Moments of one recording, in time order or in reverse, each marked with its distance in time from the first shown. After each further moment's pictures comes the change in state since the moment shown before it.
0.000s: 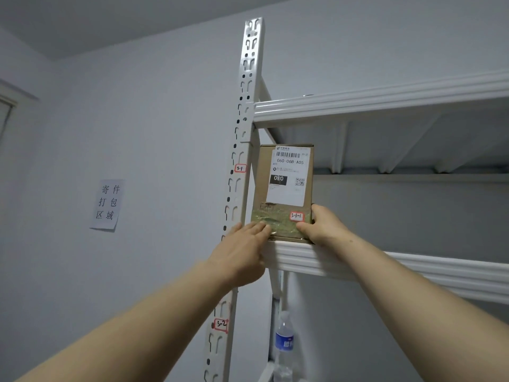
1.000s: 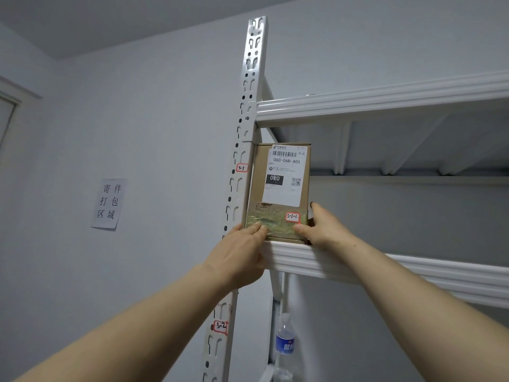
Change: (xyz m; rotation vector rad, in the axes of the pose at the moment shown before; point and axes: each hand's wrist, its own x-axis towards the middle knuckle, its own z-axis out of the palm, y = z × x) left_hand -0.003 -0.001 0.000 0.044 0.062 0.008; right_hand -0.008 -0.006 -0.001 0.046 -0.063 -0.038
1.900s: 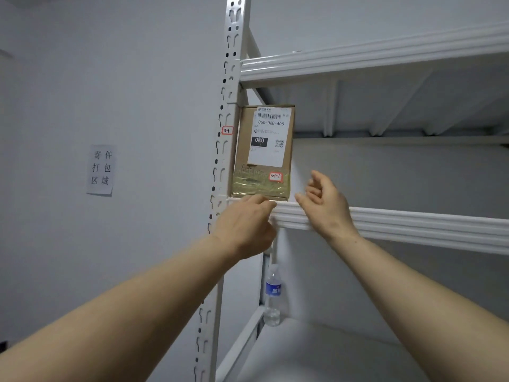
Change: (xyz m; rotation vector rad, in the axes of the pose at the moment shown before) left_hand -0.024 0.054 -0.015 -0.080 -0.002 -0.036; right_hand -0.067 0.019 -0.003 0.338 0.315 -0.066
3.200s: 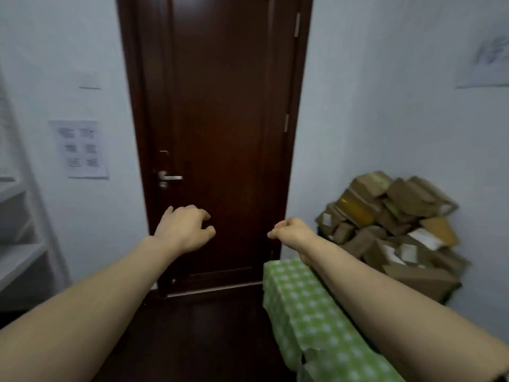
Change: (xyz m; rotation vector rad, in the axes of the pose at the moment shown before) left_hand -0.580 0.496 -0.382 -0.990 -0.523 1.479; right_hand -0.809 -0.610 -0.370 -0.843 1.389 1.381
